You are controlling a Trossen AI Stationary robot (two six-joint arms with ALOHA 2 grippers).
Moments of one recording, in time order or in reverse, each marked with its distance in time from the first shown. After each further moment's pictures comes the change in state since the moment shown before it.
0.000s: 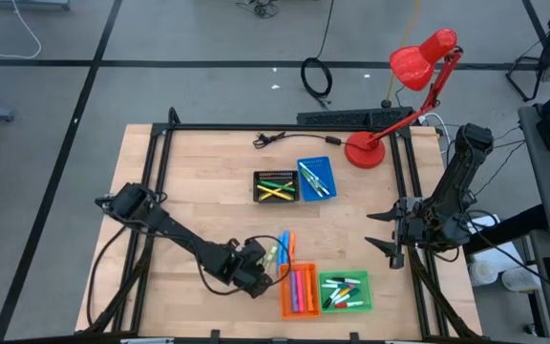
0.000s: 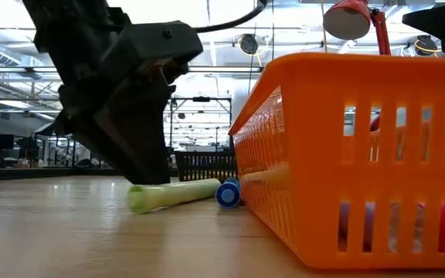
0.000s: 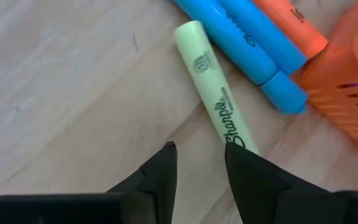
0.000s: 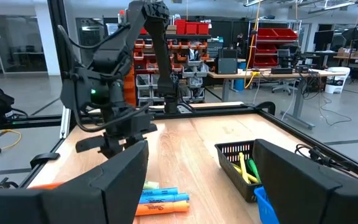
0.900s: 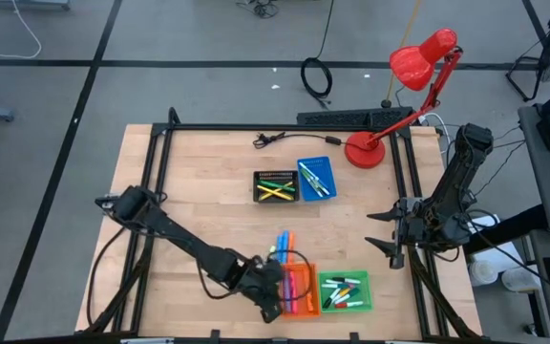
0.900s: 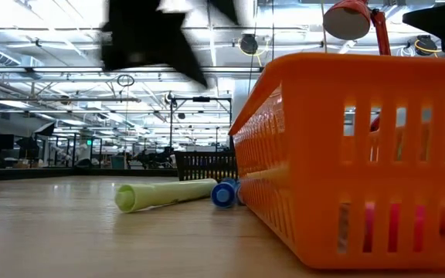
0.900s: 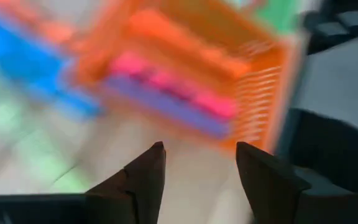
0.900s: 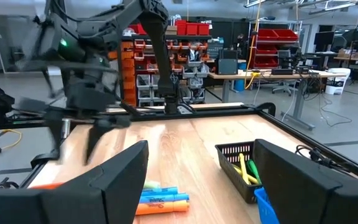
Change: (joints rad) left arm -0.017 0.027 0.273 0.038 0.235 0.236; right arm 0.000 0.000 0.000 0.007 -0.002 -0.009
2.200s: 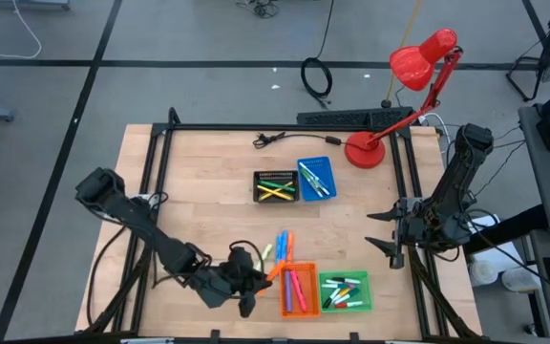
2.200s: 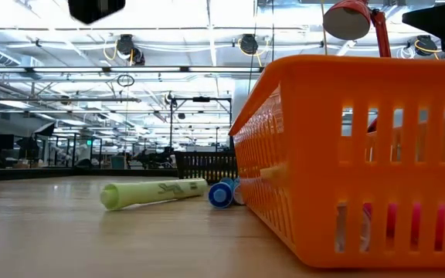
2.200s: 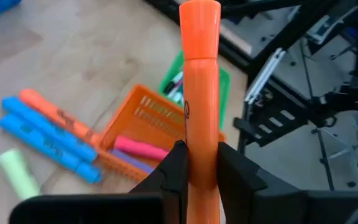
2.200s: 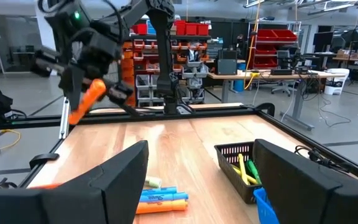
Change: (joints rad) left arm -0.127 -0.310 -0.367 0.437 -0.420 0.034; right arm 0.000 0.000 0.000 0.008 0.002 -0.009
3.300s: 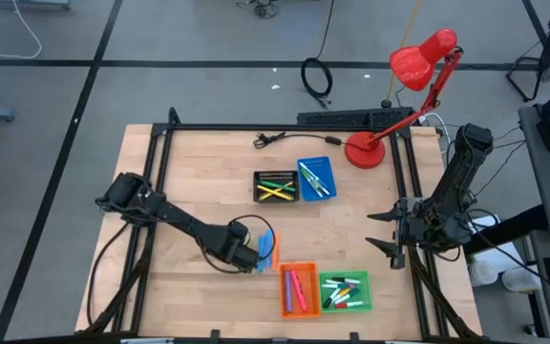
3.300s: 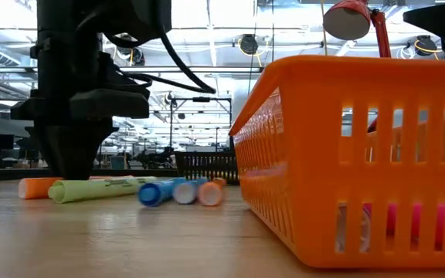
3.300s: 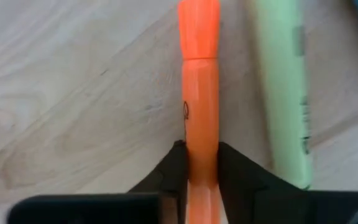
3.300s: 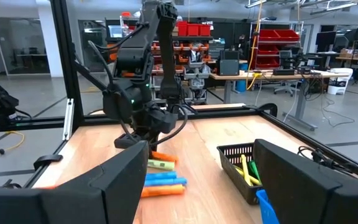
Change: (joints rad) left arm 0.266 0.241 0.002 -0.862 0.473 -0.412; right arm 0.004 -0.001 0.000 0.008 -0.005 -0.001
